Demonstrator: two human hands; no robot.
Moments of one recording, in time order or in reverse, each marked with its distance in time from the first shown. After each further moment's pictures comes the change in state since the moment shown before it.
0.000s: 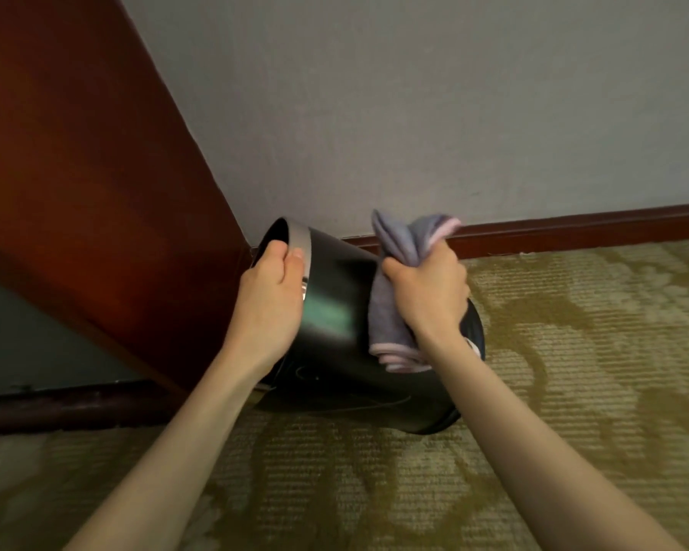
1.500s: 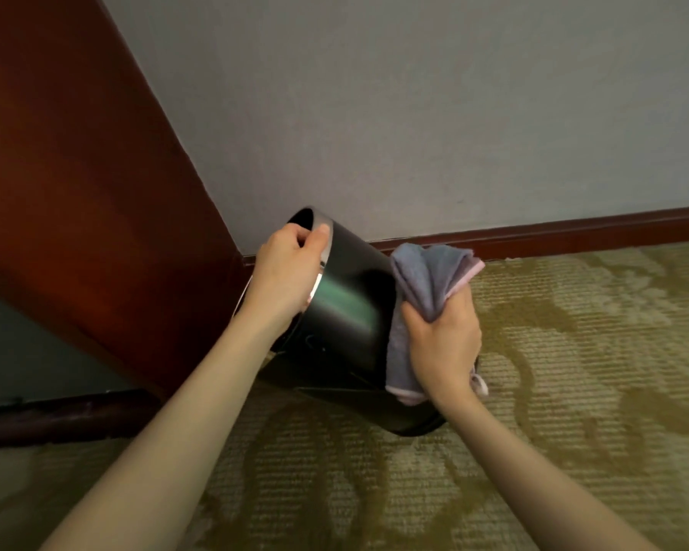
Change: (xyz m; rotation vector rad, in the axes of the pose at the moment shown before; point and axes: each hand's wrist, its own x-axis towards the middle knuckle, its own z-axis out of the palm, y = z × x) left_hand 0.031 0.028 0.020 -0.072 -0.044 -0.046; right_hand -0.026 0.050 -0.016 0.063 0.143 -0.229
